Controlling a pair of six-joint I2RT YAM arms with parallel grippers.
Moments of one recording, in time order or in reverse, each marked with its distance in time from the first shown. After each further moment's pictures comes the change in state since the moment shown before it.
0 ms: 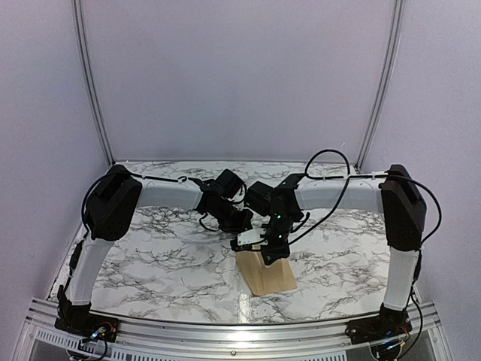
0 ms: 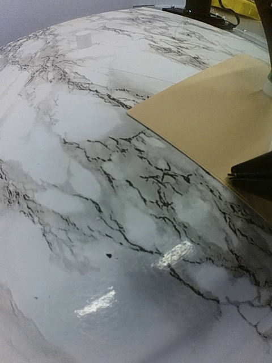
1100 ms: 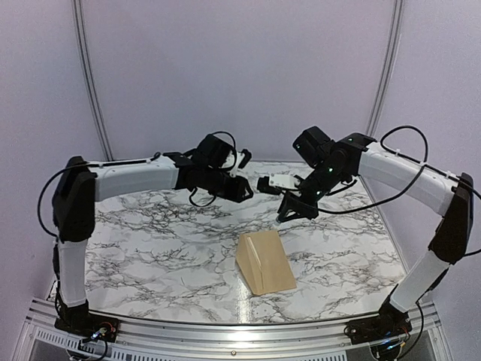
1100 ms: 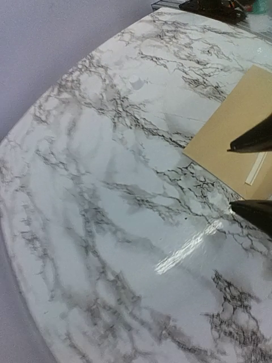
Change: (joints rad) left arm 0.001 -0.234 -0.006 0.004 -0.199 0.154; right arm -0.194 -0.341 0.034 -0.033 -0.194 -0.008
